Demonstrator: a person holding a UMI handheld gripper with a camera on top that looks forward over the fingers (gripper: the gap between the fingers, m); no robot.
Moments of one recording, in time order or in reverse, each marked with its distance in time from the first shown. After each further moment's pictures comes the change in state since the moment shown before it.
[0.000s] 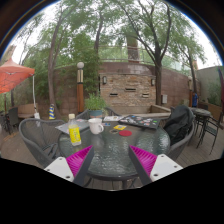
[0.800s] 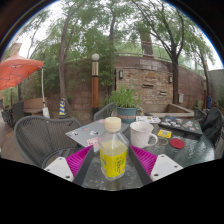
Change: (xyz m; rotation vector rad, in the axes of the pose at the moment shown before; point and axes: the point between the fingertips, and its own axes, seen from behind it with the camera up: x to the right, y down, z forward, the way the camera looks) arm -0.217 -0.002 0.235 -0.044 -0.130 -0.041
